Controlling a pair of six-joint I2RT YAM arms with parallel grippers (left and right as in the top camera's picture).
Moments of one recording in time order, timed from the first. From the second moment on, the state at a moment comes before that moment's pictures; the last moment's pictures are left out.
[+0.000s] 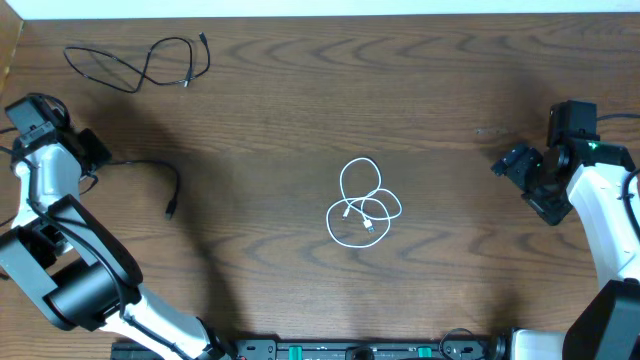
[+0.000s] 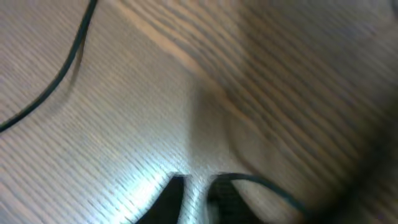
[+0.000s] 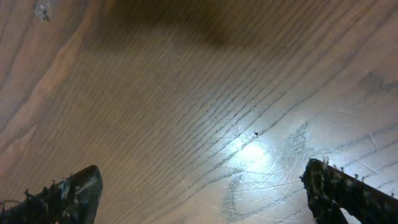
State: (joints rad) left arm 0.61 1.92 1.35 -0.48 -0.04 -0.08; right arm -0.16 1.52 1.06 -0.90 0.00 0.68
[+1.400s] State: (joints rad) left arm 0.60 1.75 1.36 -0.17 -0.60 0.77; right arm -0.16 1.52 1.06 -0.90 0.00 0.68
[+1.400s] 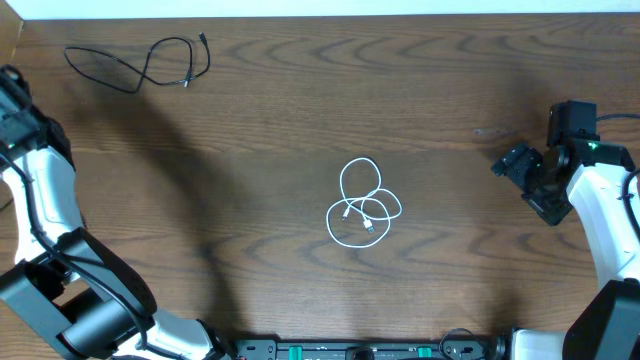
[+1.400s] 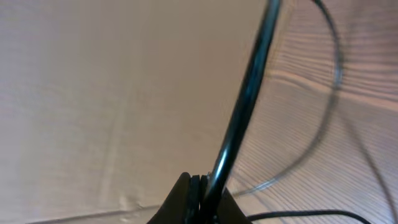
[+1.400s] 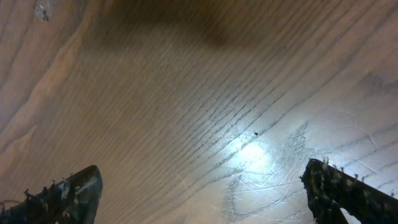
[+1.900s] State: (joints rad) left arm 0.61 1.86 1.36 -0.03 -0.80 0.85; right arm -0.16 1.52 1.06 -0.90 0.00 0.68
